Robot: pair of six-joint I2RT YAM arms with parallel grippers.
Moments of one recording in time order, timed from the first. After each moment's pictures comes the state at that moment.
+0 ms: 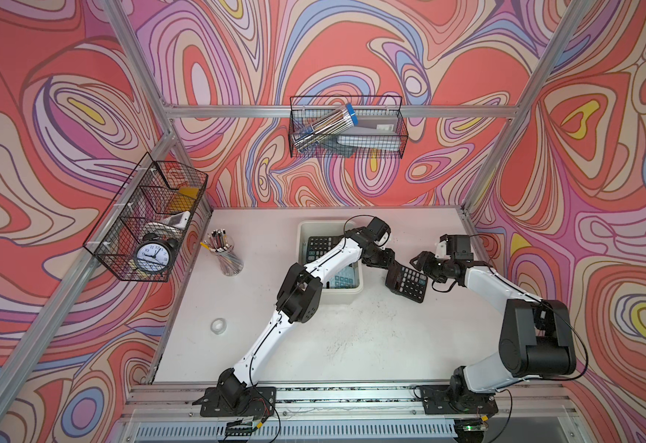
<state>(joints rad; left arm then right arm) -0.75 2.62 2.44 -0.80 0.37 -0.40 -0.05 1.52 0.88 -0.27 -0.33 0.47</state>
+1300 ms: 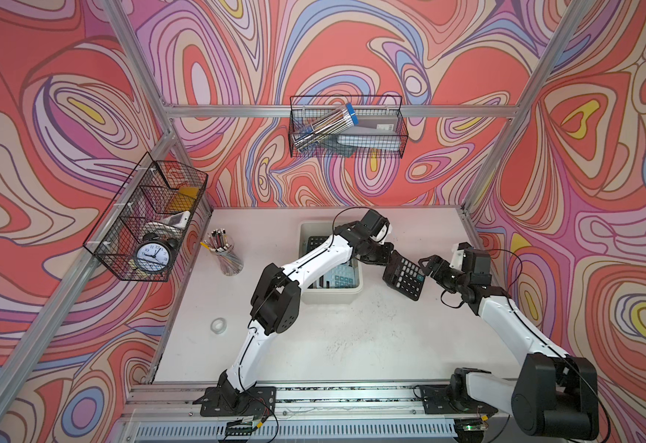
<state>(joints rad) -0.77 2.19 2.05 -0.71 0.35 -0.51 -0.10 1.18 0.68 -0.18 -0.33 0.55</state>
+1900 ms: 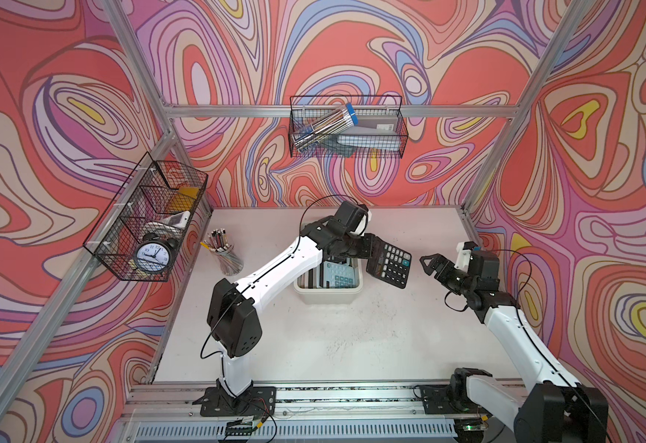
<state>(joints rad) -0.71 1.82 1.76 -0.69 0.25 -0.54 -0.10 1.07 0.68 -0.24 -0.34 0.54</state>
